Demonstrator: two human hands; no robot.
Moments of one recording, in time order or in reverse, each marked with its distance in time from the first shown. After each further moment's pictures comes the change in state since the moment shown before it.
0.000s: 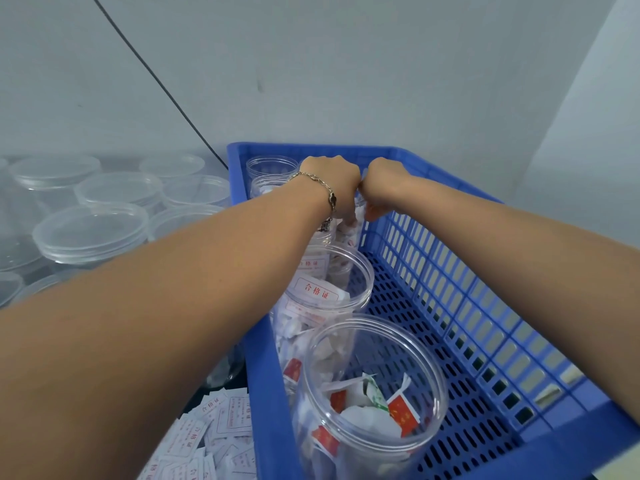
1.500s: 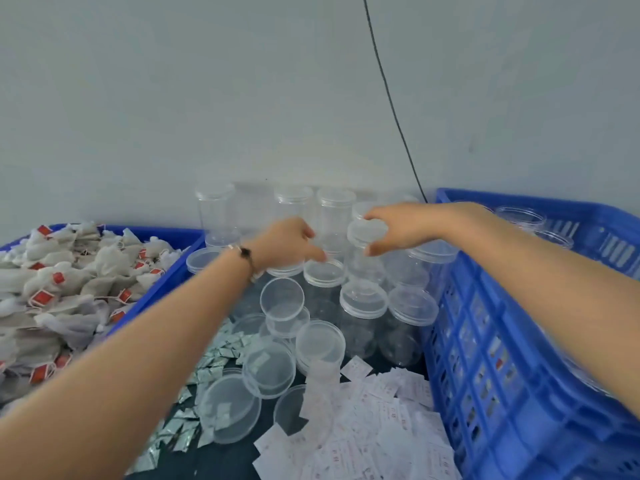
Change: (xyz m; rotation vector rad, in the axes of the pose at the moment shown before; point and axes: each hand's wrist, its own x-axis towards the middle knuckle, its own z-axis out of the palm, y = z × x) left_hand -0.310 -0.206 -0.006 -0.637 0.039 -0.644; right_hand -0.146 -0.197 0.017 -0.284 -0.237 -0.862
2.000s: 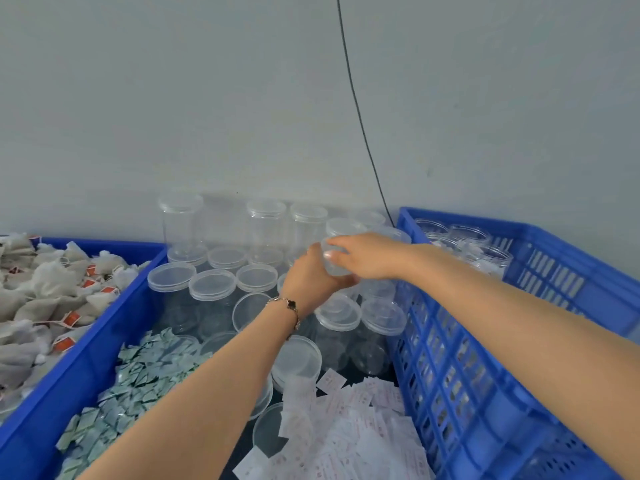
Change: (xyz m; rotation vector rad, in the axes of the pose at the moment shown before) left_hand 0.023 0.019 0.081 -0.361 0.158 0.103; right_hand -0.002 -0.029 0.018 0.105 0.061 0.057
